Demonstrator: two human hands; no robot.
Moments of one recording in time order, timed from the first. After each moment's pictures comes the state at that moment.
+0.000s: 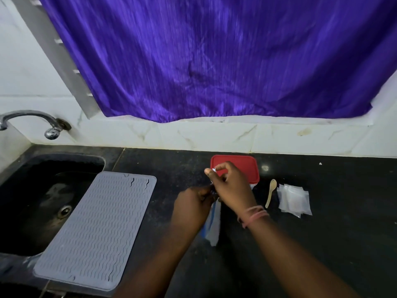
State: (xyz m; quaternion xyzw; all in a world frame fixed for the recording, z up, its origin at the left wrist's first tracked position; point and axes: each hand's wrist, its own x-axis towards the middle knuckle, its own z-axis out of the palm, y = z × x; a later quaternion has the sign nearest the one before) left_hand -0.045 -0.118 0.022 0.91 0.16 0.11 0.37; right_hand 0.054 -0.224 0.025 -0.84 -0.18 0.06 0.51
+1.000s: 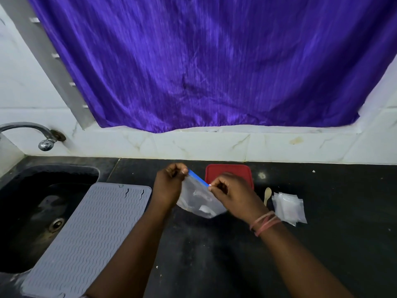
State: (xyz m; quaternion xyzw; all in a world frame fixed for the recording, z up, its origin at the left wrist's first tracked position) left_hand -0.006 -0.074 0.062 0.72 0.26 0.19 0.61; right_hand 0.068 -0.260 0.047 -0.83 -0.37 0.04 0.42
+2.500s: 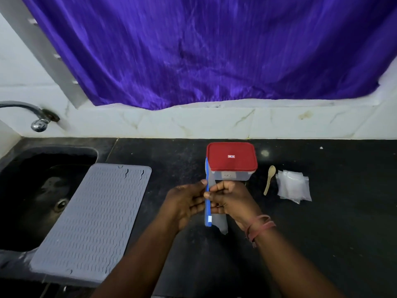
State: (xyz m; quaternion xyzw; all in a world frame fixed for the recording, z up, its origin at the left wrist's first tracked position) left_hand -0.039 -0.115 0.007 0.50 0.35 -0.04 0.79; right_hand 0.023 -0.255 0.007 -0.66 -0.03 0.35 0.66
